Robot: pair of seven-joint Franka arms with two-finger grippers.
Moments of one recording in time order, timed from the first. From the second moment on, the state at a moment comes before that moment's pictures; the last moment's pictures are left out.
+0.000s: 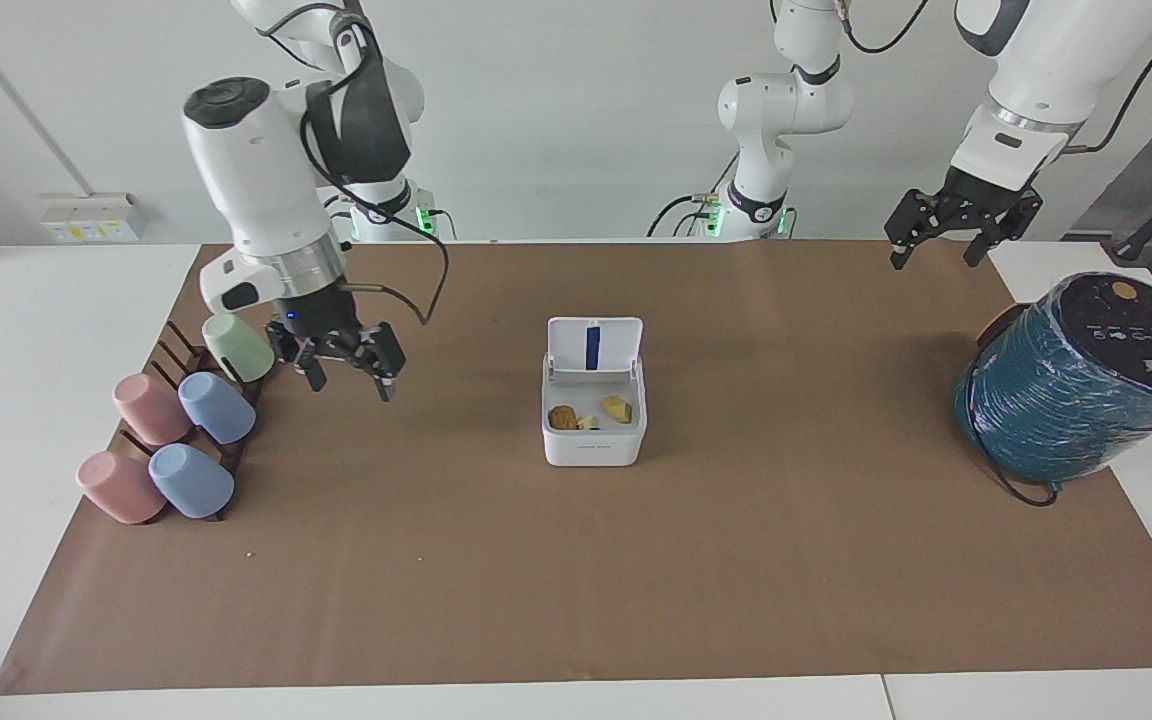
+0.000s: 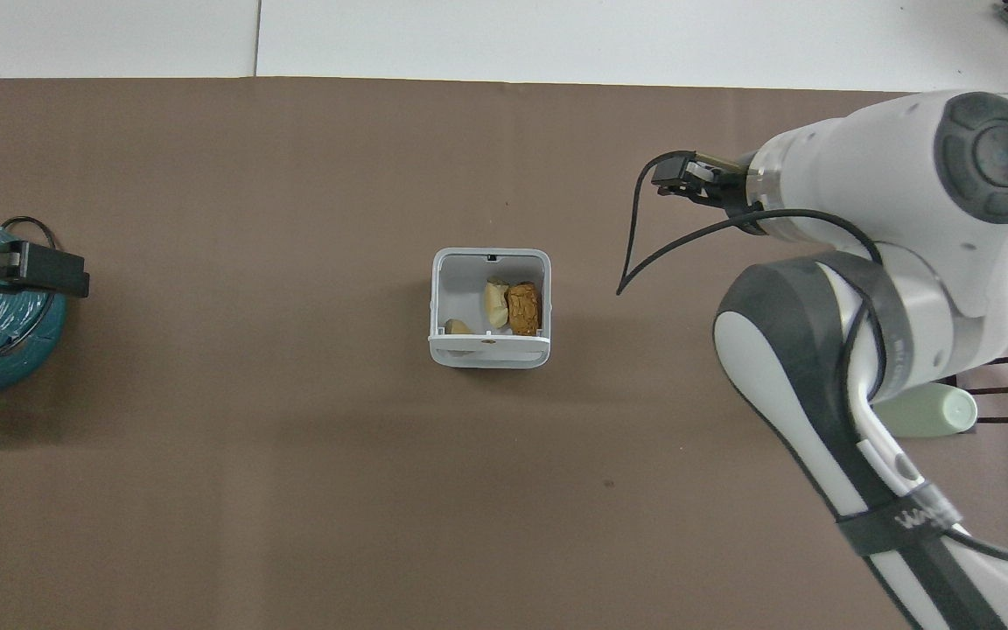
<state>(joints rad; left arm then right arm) -0.04 -0.05 -0.01 -1.61 0.01 1.59 -0.01 0.12 0.11 -0.04 -1.68 0.05 1.99 0.35</state>
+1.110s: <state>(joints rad) -0.04 -0.05 -0.01 -1.61 0.01 1.59 0.00 -0.02 -0.07 -0.02 -1.58 0.00 1.51 0.16</state>
